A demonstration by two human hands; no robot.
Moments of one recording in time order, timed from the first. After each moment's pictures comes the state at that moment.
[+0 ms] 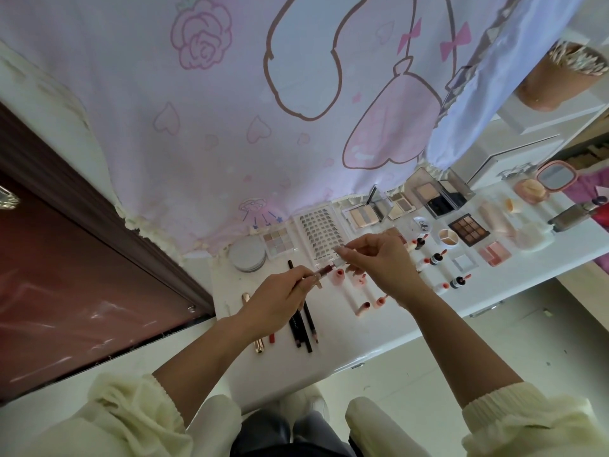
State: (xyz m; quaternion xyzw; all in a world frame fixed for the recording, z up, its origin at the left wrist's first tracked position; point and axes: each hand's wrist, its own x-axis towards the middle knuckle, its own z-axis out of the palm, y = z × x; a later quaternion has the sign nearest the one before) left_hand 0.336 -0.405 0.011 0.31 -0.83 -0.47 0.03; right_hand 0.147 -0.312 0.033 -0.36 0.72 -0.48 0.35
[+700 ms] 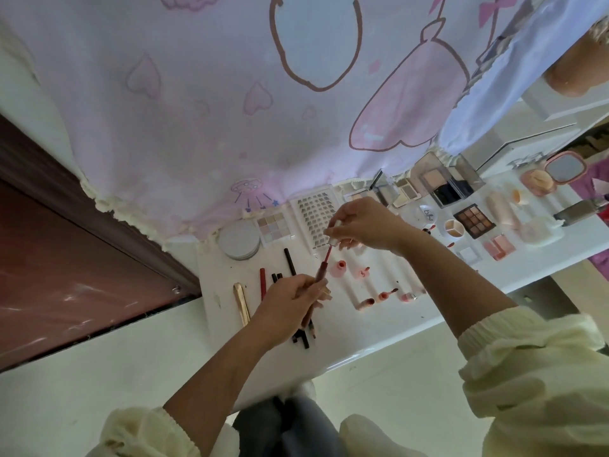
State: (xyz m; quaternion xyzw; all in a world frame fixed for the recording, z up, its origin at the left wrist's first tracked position) left_hand 0.324 -0.391 -0.014 0.40 -0.66 -0.64 0.03; right_hand 0.124 -0.383 0.040 -0.43 0.77 -0.23 0.42
